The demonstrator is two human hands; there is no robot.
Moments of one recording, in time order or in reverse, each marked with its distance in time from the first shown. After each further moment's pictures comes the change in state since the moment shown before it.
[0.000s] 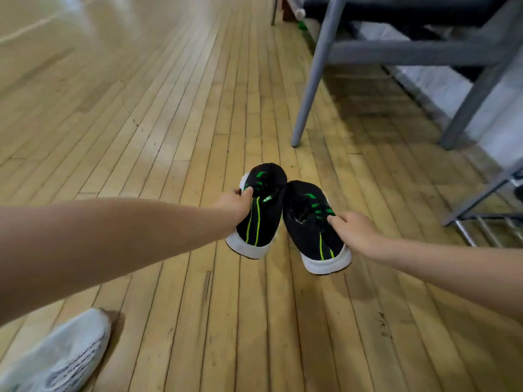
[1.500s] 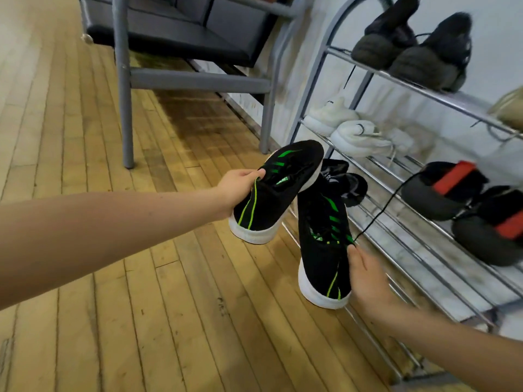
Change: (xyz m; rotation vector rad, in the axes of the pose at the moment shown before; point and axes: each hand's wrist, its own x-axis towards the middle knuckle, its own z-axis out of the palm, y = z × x) left_hand -0.172 0.160 0.219 -0.220 -0.727 0.398; right_hand -0.245 0.201 -0.149 0.455 0.707 0.197
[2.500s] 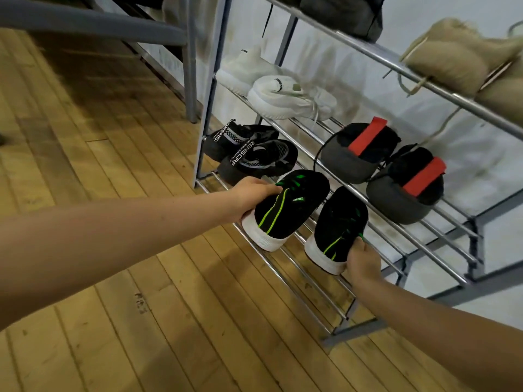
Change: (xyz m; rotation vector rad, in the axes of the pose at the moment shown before) left_hand 0.045 -0.042 0.171 0.096 -0.377 -0.136; right_hand 0.030 0.098 -0.103 -0.065 0.463 0.442
